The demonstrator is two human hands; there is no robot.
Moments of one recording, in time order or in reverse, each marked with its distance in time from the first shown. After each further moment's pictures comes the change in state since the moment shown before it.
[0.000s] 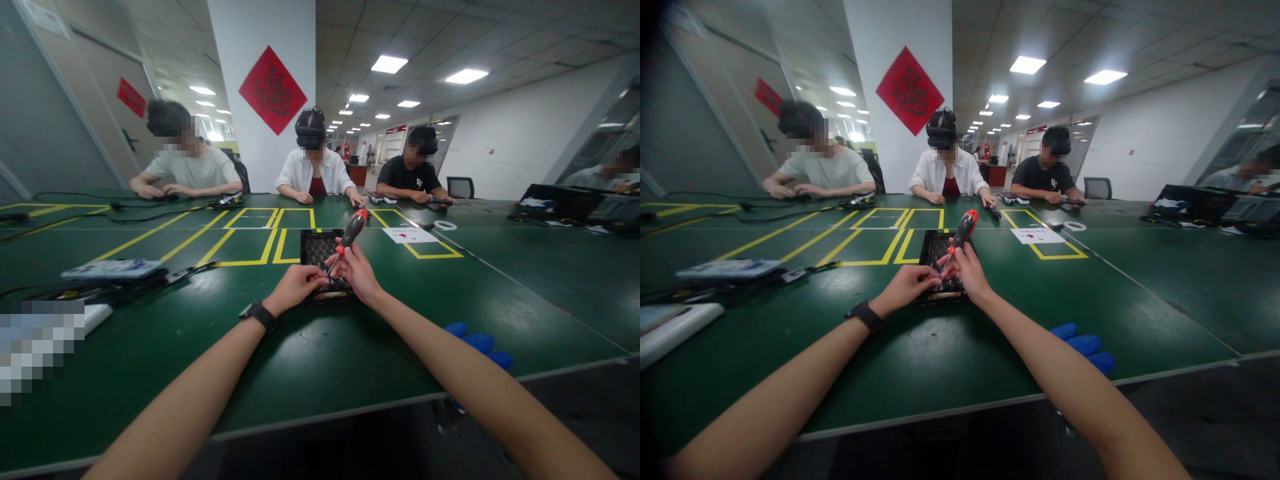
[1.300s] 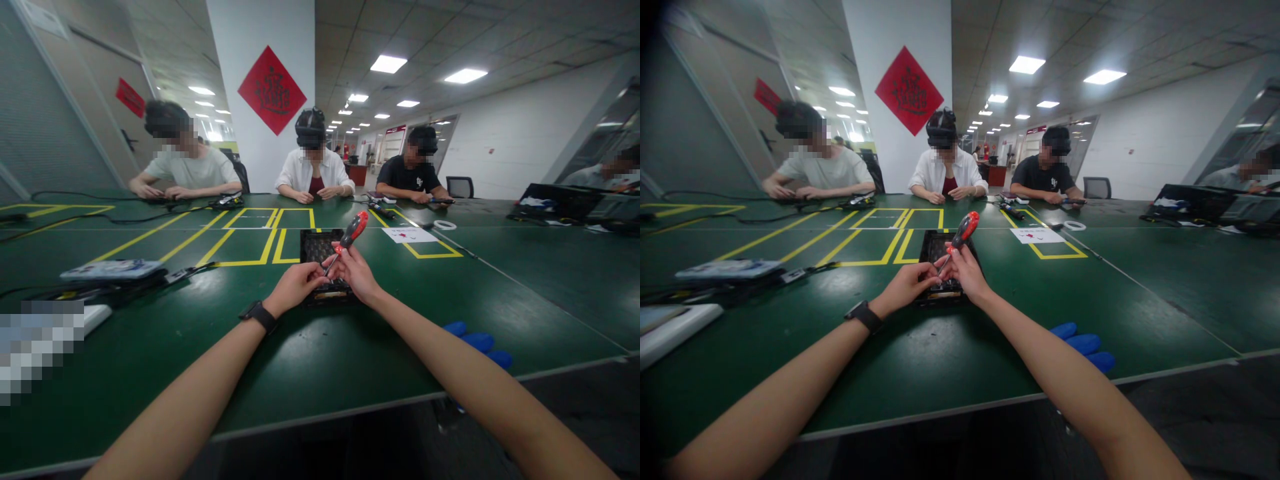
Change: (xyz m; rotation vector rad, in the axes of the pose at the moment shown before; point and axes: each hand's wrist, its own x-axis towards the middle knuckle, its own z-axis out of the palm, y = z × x) left_hand 0.001 0.001 0.000 0.109 0.065 0.039; right_hand 0.000 0.002 0.000 0.004 -0.047 0.039
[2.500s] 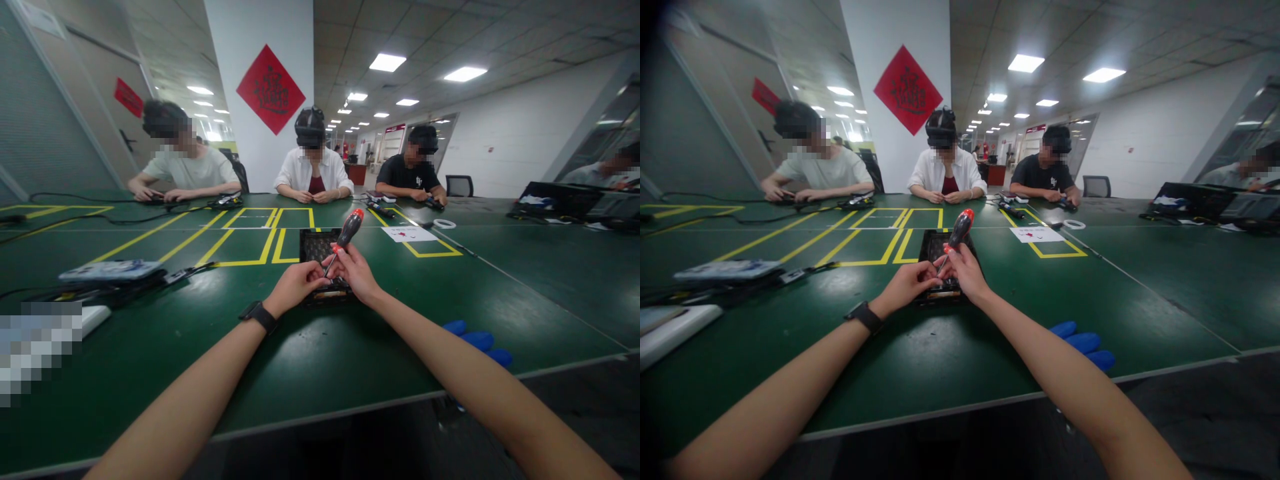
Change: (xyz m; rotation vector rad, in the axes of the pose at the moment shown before) left_hand -0.001 0.003 0.002 -0.026 0.016 -0.021; right_hand 0.000 -0.001 0.002 -0.031 0.024 -0.033
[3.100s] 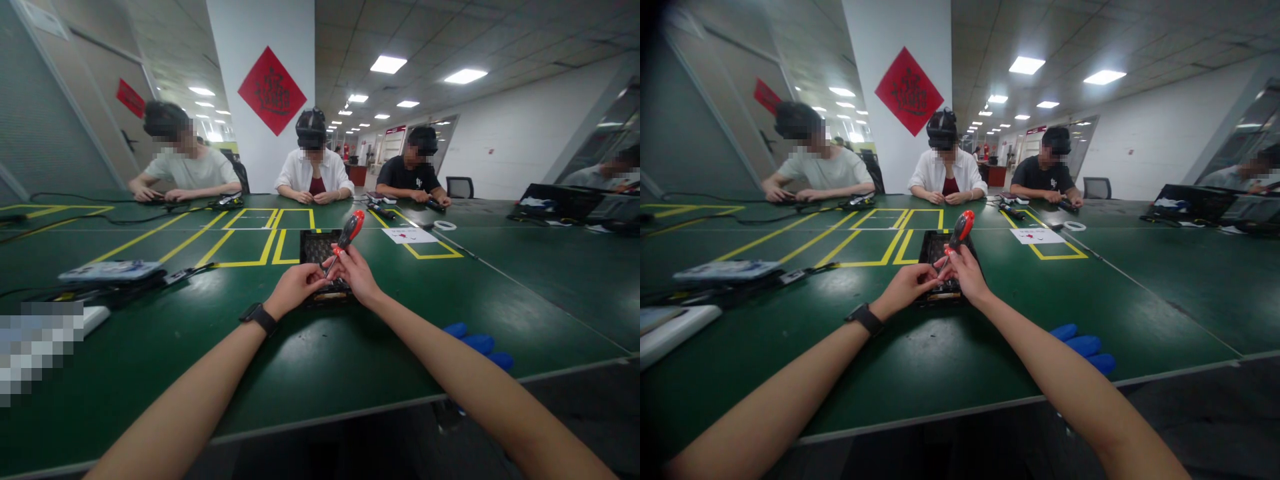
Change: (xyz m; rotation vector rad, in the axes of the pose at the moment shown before) left_hand 0.000 -0.001 0.000 0.047 0.008 0.015; right_hand 0.000 -0.001 0.000 0.001 -0.002 -0.015
